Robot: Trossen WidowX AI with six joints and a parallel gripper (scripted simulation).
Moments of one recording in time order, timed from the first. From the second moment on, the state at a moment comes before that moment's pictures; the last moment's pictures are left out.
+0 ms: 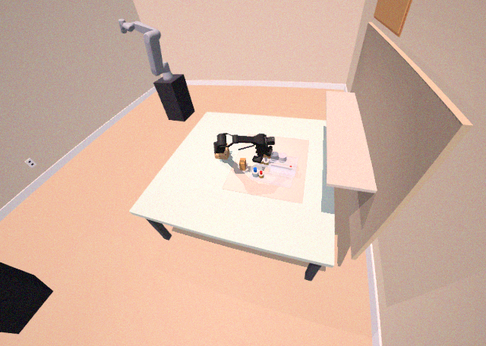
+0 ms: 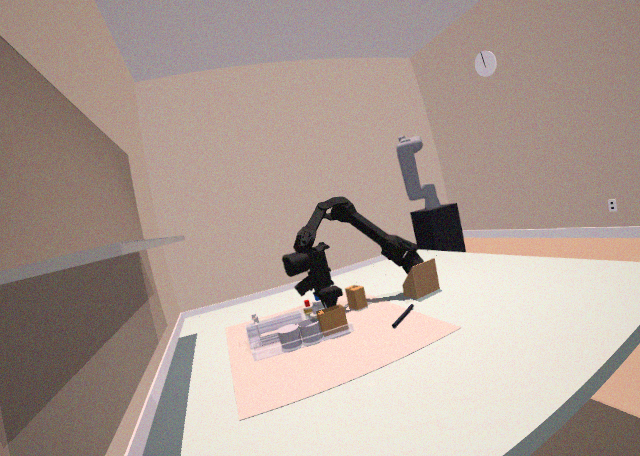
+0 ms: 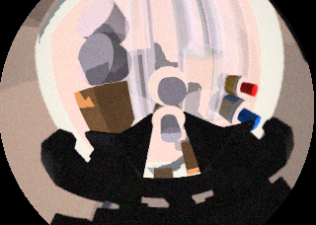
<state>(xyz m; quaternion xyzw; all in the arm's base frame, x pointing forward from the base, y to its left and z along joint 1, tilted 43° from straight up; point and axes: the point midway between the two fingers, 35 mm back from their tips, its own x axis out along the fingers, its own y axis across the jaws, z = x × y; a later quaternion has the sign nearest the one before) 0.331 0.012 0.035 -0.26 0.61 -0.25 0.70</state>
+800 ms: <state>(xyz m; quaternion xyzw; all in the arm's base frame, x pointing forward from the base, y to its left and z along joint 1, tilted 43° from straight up) 0.327 0.011 0.035 -0.26 0.61 -0.25 0.70</state>
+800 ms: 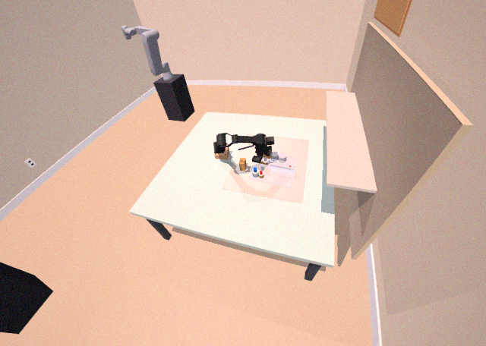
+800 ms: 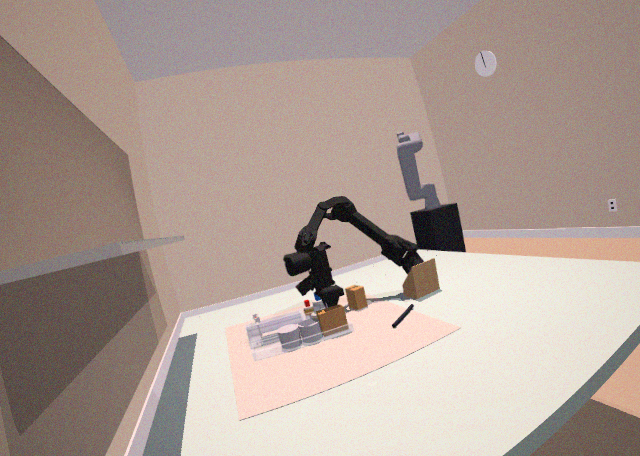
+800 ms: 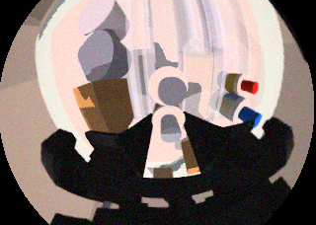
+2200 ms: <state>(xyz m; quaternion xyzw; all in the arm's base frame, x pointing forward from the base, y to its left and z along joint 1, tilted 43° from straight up) 0.323 0.013 0.036 -0.27 0.61 -0.25 0.70</state>
